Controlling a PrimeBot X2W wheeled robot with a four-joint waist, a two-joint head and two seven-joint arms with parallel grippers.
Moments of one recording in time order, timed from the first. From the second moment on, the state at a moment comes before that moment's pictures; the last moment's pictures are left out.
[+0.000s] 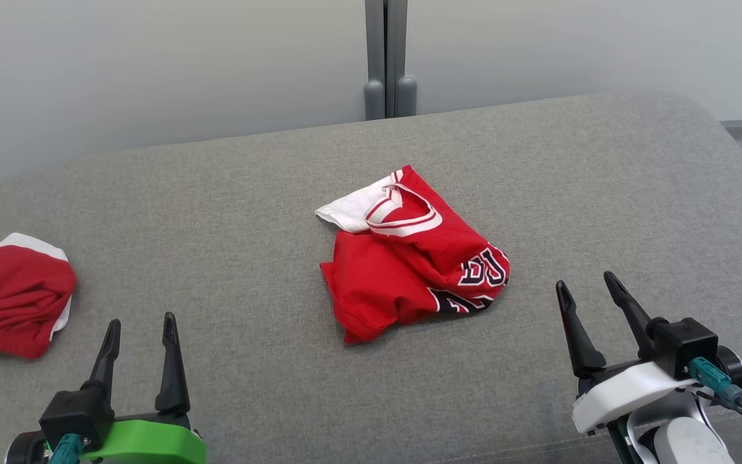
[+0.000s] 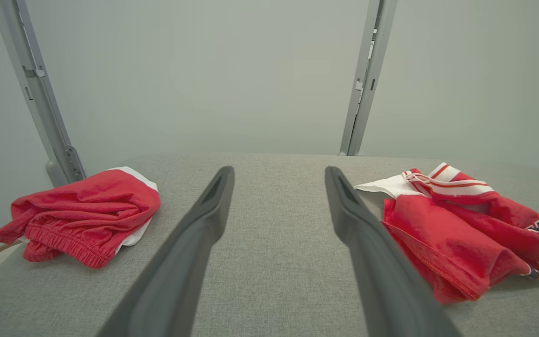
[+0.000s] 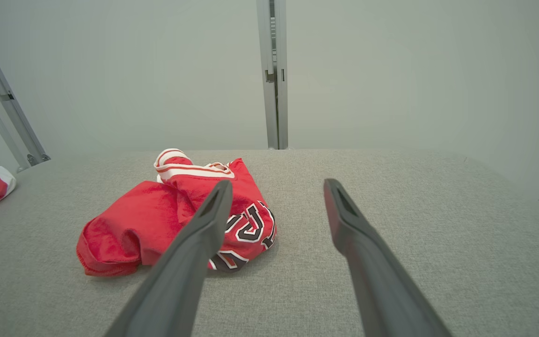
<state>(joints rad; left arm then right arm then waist) 0.03 0.31 -0.27 0.06 -0.47 0.21 -0.26 -0.05 -0.10 0.08 0.16 0.16 0.13 -0.20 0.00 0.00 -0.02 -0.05</state>
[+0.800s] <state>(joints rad) -0.09 0.25 -0.32 0.10 -0.47 0.19 -0.26 -0.32 -0.29 0.24 0.36 0.26 0.13 -0.15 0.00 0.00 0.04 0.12</state>
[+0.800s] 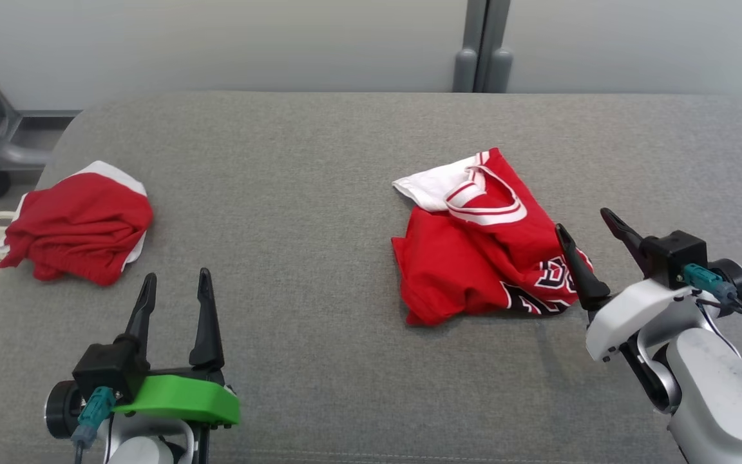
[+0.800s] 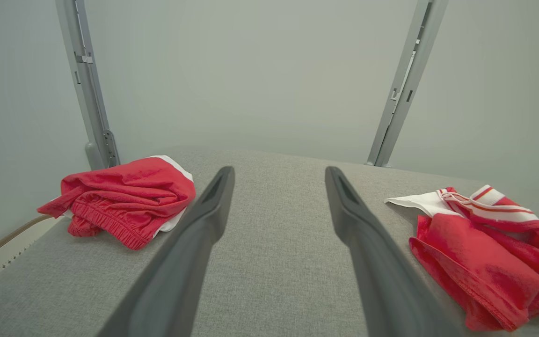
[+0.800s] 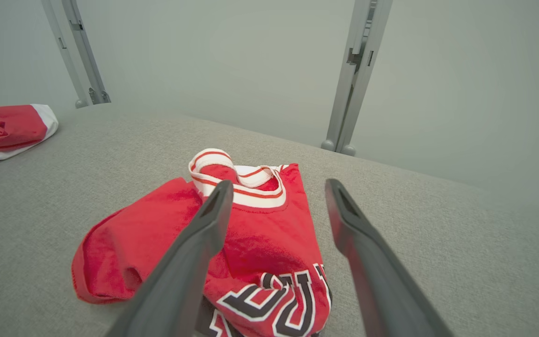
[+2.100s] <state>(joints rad) -0.19 0.09 -0.24 0.19 -0.34 0.06 -0.26 -0.39 -0.28 0.14 0.57 0.58 0.13 -0.25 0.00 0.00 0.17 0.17</state>
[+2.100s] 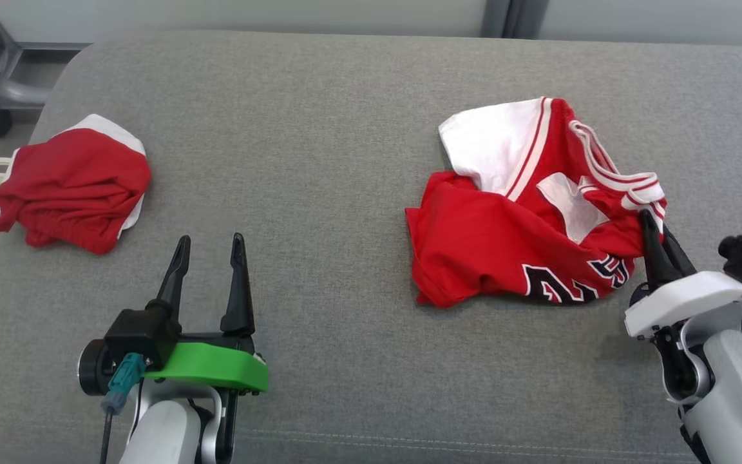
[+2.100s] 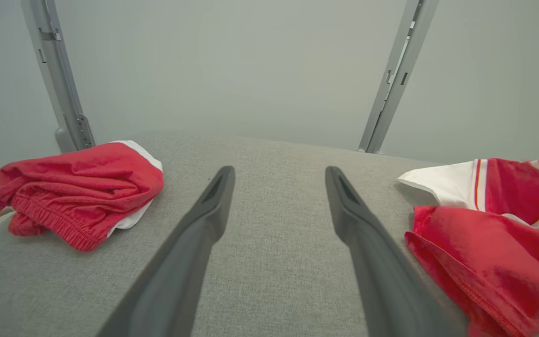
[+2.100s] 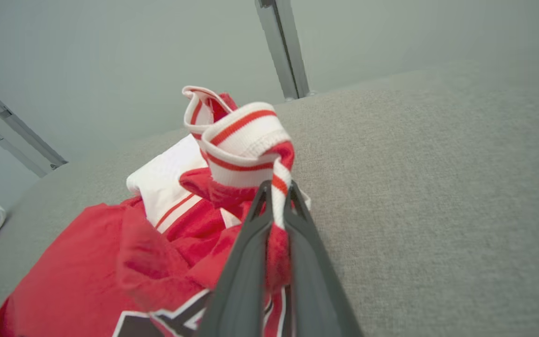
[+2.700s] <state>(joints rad) -0.20 0.10 -0.23 0.22 -0.32 0.05 -0.26 -0.25 -0.17 -0.13 0.58 0.59 0.13 -0.26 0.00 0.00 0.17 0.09</state>
